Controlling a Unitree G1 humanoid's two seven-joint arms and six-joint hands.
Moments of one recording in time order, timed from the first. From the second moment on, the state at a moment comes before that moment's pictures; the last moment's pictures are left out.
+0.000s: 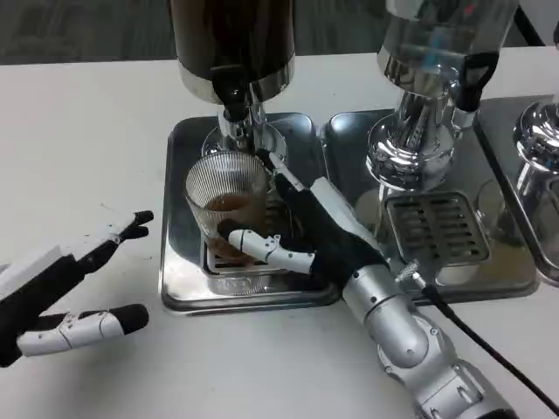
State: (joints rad) left arm 0.00 0.78 0.07 0.52 0.16 -0.82 -0.42; right arm -0.42 -0.01 0.32 0.62 -0.41 -0.19 -0.07
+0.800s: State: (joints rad) left arm 0.02 0.78 0.07 0.52 0.16 -0.82 -0.42; right arm -0.44 0.03 0.34 0.66 -0.43 -0.21 -0.17
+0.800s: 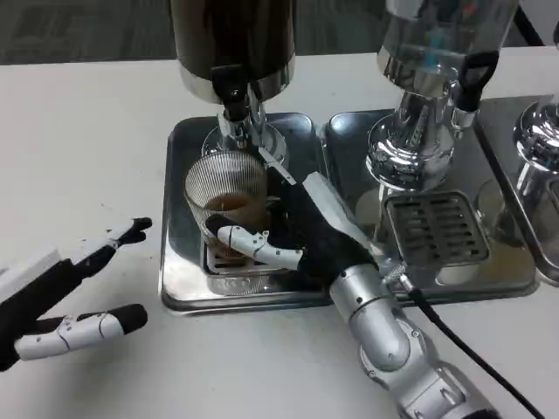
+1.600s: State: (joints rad) left arm 0.02 0.79 0.07 0.52 0.16 -0.82 -0.42; right arm -0.44 0.06 0.36 0.70 -0.47 -0.24 -0.32
